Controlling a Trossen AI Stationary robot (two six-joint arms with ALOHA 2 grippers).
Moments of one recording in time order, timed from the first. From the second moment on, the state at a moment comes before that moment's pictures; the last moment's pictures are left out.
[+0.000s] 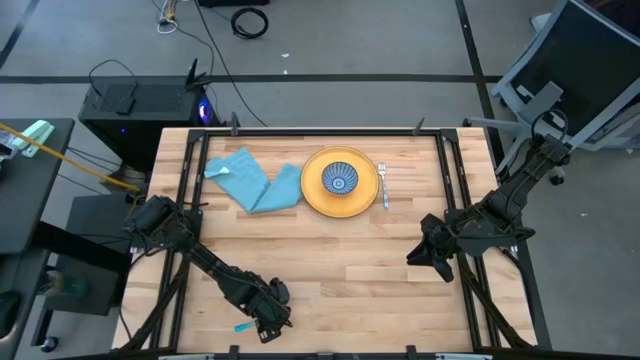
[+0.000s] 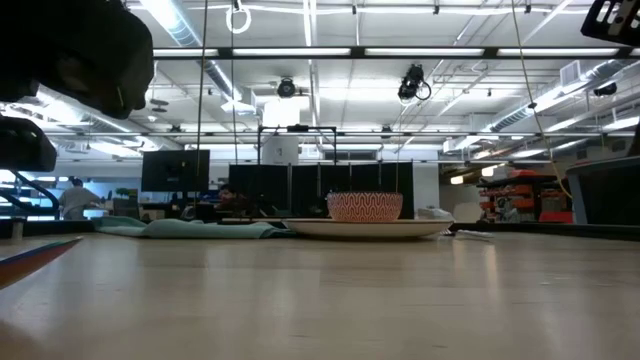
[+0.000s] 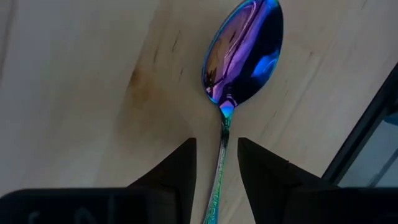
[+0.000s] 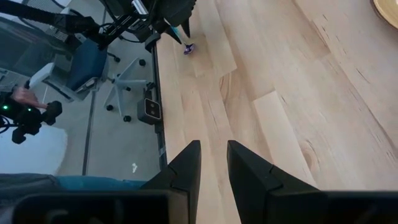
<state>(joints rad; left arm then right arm) -0.67 1.90 1.20 -0.56 0.11 -1.12 0.74 0.85 0.78 -0.61 0.31 1.02</state>
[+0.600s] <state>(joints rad) -0.67 1.91 1.20 -0.56 0.10 -1.11 0.74 0.85 0.78 -0.61 0.34 1.02</state>
